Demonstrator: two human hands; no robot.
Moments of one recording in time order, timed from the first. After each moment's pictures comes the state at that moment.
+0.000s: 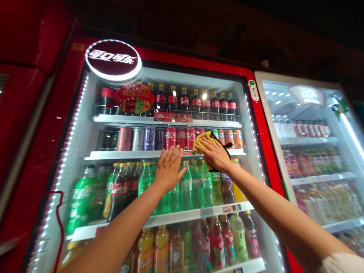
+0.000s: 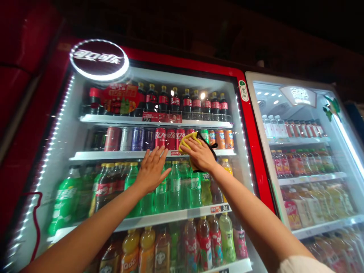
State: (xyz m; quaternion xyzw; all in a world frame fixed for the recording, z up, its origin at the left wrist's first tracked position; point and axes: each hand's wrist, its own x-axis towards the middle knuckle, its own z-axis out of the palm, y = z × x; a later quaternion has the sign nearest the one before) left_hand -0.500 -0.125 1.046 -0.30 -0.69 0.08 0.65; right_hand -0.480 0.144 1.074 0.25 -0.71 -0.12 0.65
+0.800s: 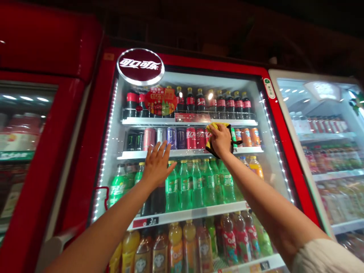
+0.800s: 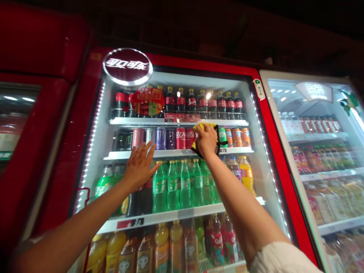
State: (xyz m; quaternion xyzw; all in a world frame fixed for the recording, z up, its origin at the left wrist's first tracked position) left_hand -0.502 -0.272 1.067 -0.26 -0.70 0.07 0.66; right_hand -0.493 0.032 1.122 0.04 -0.63 0.12 0.76
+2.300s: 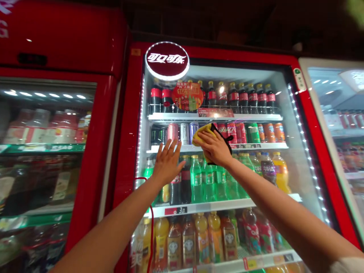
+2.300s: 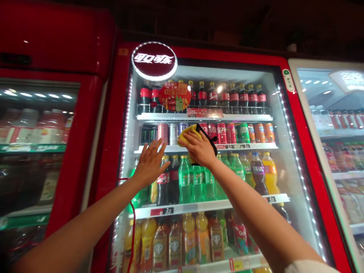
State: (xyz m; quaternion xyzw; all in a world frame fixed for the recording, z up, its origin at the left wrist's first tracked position) left_hand -0.495 -0.359 1.065 -0.27 -0.74 0.09 0.62; right_hand -0.489 -0.094 1.086 0.26 -0.69 -0.07 0.67
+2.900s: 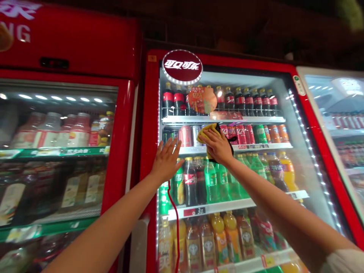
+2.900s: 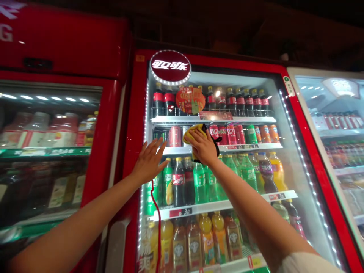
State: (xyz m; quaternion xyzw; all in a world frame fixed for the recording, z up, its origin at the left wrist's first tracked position) left_hand -0.500 -0.449 1.086 -0.29 -0.72 0.11 0.62; right_hand -0.497 -0.174 1.092 0.19 -0.68 -0.04 0.71
